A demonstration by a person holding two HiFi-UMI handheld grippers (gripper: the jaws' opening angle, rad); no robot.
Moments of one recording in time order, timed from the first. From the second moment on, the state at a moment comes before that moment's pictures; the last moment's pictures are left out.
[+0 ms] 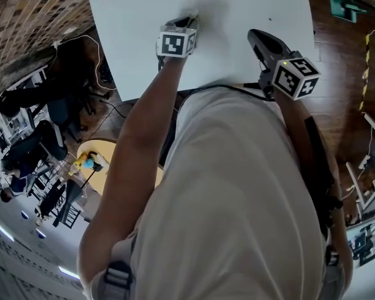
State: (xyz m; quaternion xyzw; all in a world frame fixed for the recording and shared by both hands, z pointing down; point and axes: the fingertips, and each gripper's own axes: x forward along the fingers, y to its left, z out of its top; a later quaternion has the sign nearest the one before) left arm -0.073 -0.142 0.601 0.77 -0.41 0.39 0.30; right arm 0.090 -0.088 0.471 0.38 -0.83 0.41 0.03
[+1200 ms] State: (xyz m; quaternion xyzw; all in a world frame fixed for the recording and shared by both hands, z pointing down) left arm -0.029 -0.160 0.567 0.80 -0.42 0.31 0.30; right arm 0.128 -0.109 0.470 0.41 -0.83 0.38 0.04
